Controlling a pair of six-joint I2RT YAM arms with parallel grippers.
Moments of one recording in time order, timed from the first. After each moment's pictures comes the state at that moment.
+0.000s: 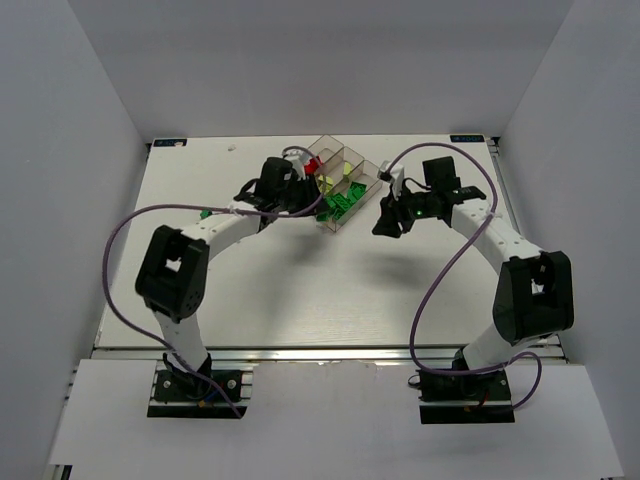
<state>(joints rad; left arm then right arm) -0.47 1.77 1.20 -0.01 0.30 -0.53 0.26 1.59 1.20 -0.50 -0.80 -0.50</state>
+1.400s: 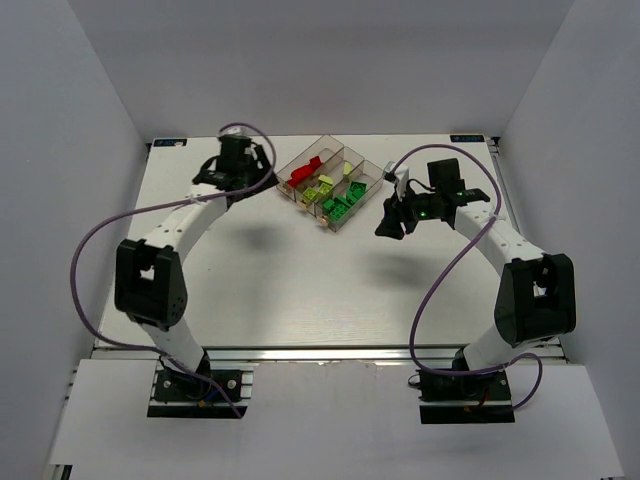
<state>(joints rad) -0.32 1.74 1.43 -0.37 -0.08 -0.57 0.24 1.57 1.16 -0.48 -0.80 -0.50</state>
